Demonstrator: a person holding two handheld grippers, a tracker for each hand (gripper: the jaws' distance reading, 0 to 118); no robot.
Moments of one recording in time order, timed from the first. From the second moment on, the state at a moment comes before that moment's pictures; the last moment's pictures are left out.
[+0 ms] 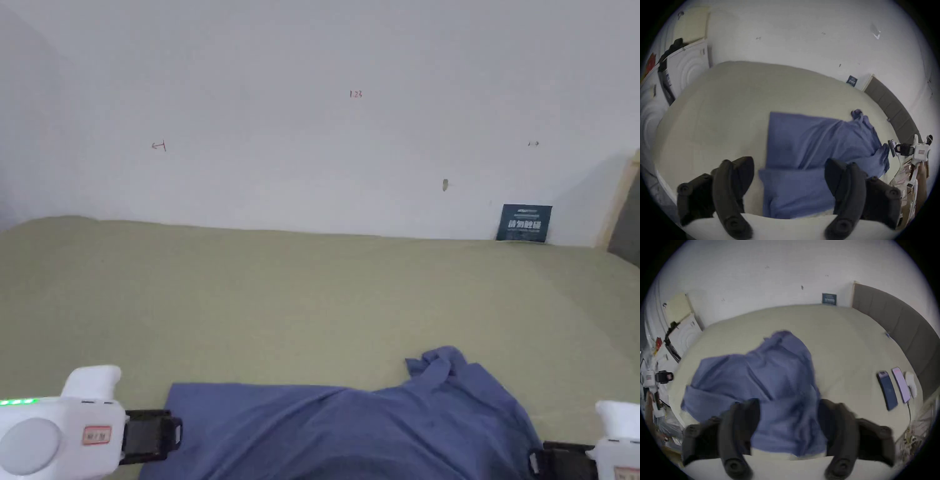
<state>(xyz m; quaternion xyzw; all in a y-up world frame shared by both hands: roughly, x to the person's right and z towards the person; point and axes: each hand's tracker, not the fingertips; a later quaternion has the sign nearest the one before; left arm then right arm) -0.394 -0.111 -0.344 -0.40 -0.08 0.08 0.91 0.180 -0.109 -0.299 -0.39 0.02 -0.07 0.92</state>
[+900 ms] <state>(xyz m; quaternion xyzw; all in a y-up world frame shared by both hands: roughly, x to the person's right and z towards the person) -0.364 -0.214 -0.565 -0.55 -0.04 0.04 0.84 0.211 -0.127 -0.515 -0.43 0.00 -0.05 0.90</state>
